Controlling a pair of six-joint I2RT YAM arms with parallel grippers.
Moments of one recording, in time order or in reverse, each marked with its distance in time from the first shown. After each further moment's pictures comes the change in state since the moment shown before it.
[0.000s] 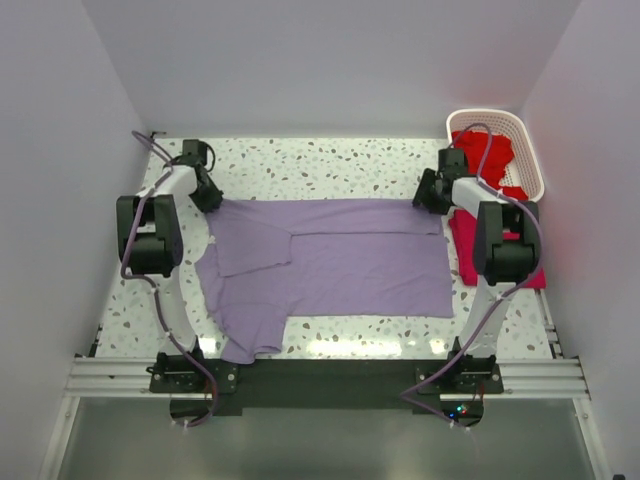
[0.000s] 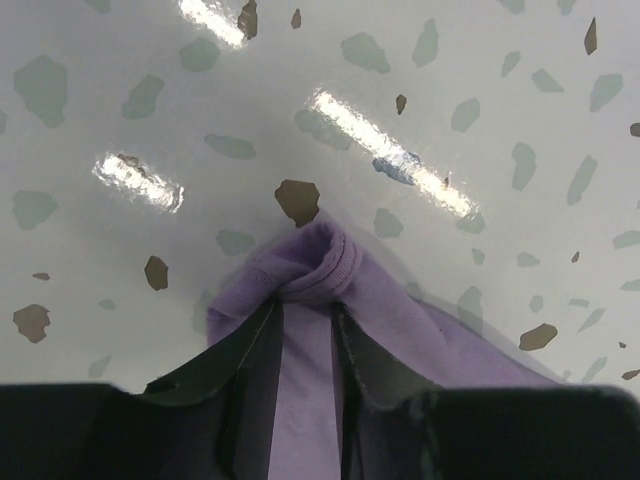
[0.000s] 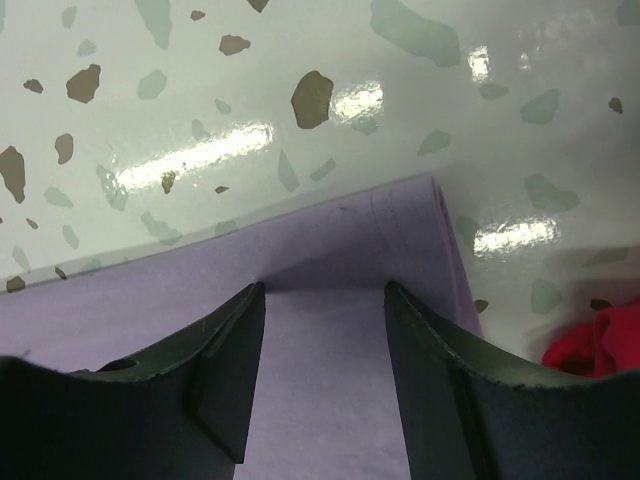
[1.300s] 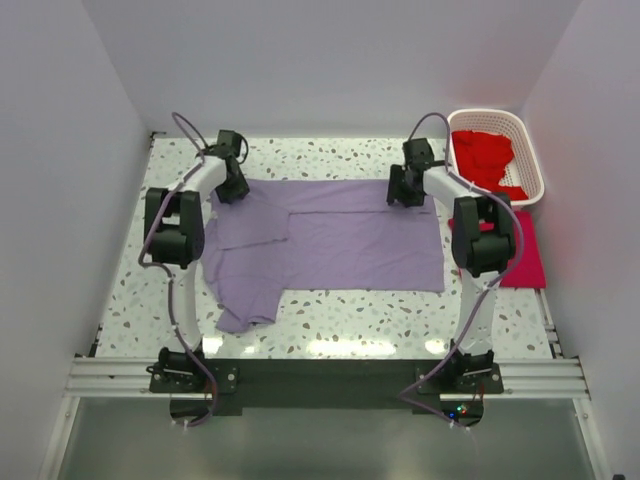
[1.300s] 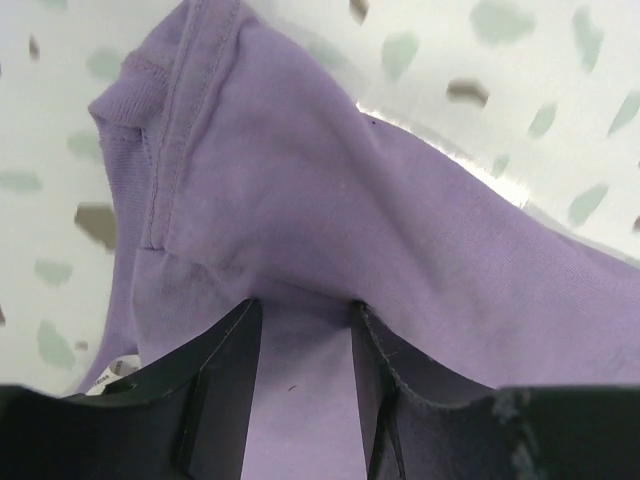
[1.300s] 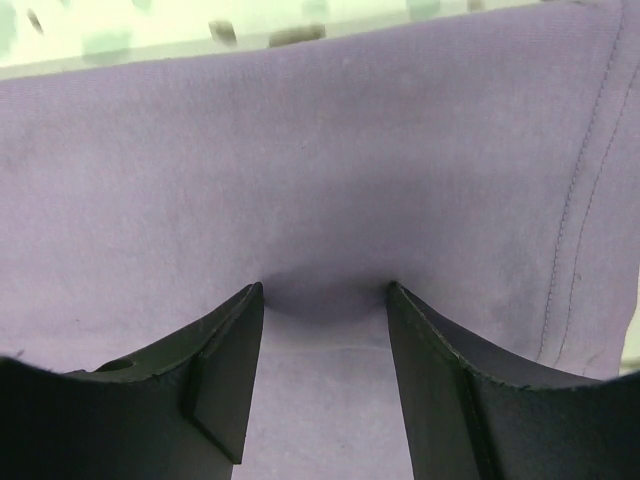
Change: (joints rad) left arm -0.163 0.111 0.169 -0.071 -0.094 0.048; right arm 0.162 0.101 0.175 -0.145 0.037 -0.091
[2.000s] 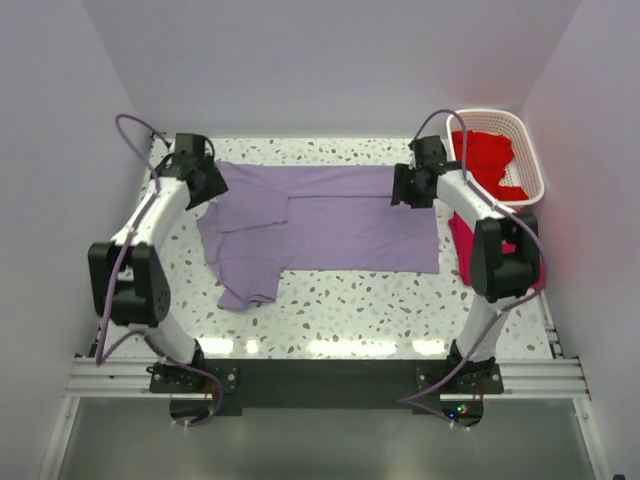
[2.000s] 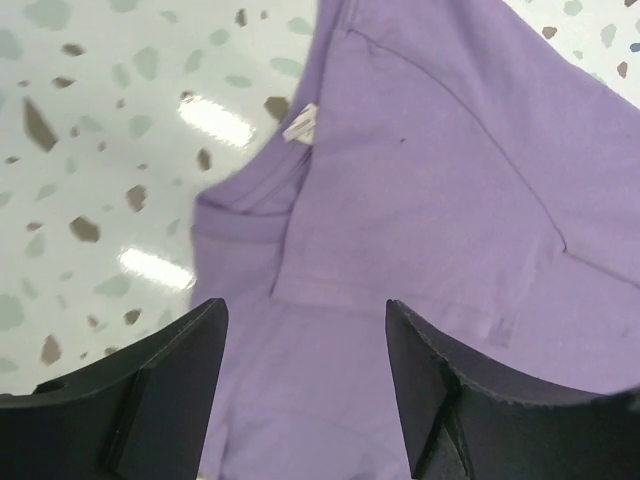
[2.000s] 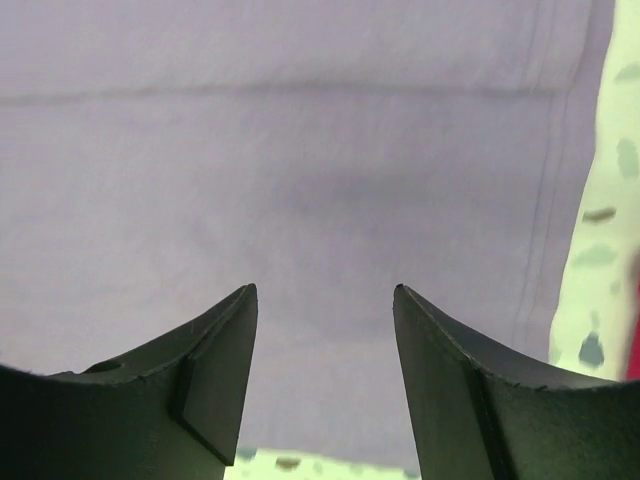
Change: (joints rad) left arm 0.066 -0.467 -0.291 0.026 0.020 0.032; right arm 0.002 -0.187 -0.060 -0.087 -0.050 -0.018
